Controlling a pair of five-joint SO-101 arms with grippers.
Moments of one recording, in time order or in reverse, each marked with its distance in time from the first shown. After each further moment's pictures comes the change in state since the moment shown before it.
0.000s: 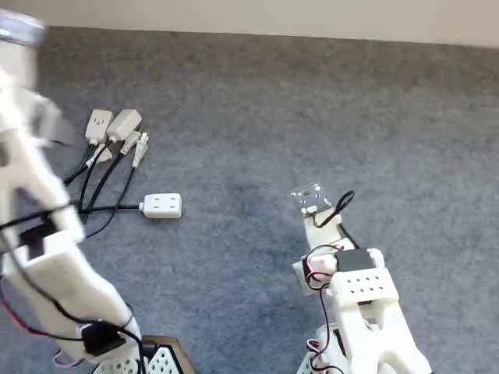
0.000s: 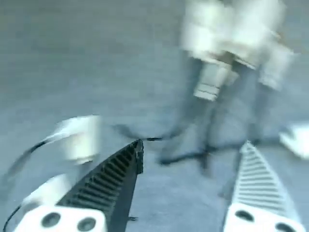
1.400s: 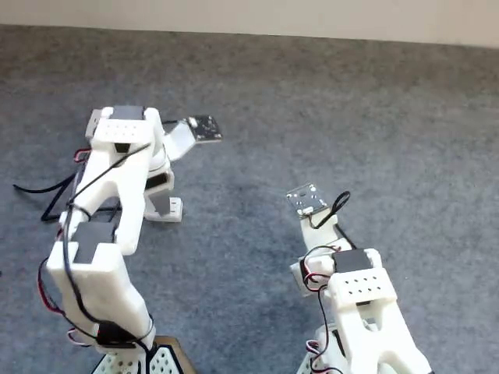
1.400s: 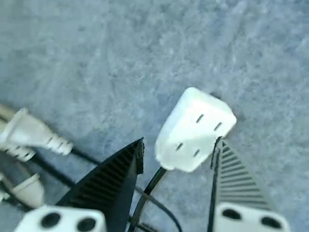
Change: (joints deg) left arm 24.9 -5.5 47.8 -21.2 -28.0; right arm -1.4 0.0 0.1 0.0 0.0
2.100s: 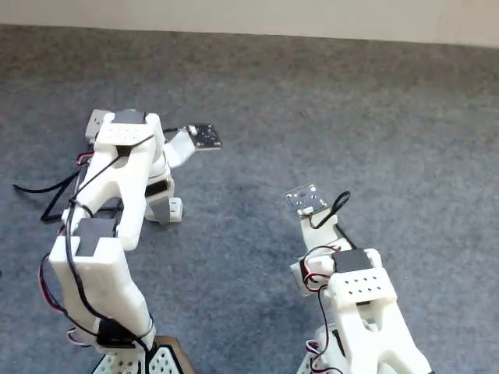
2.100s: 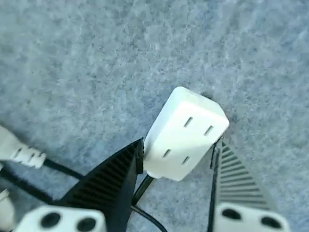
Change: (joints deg) left arm -0.3 2.2 2.2 -0.4 -0.4; right arm 0.0 0.0 0.0 0.0 0.0
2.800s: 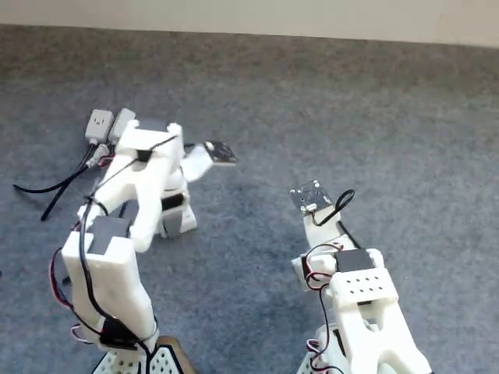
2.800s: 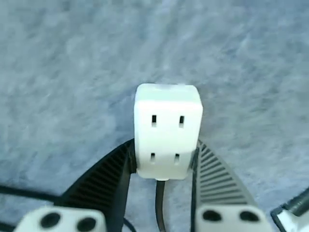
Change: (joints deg) left arm 6.1 2.4 3.1 5.3 6.5; right arm 1.1 0.0 0.0 -2.7 0.0
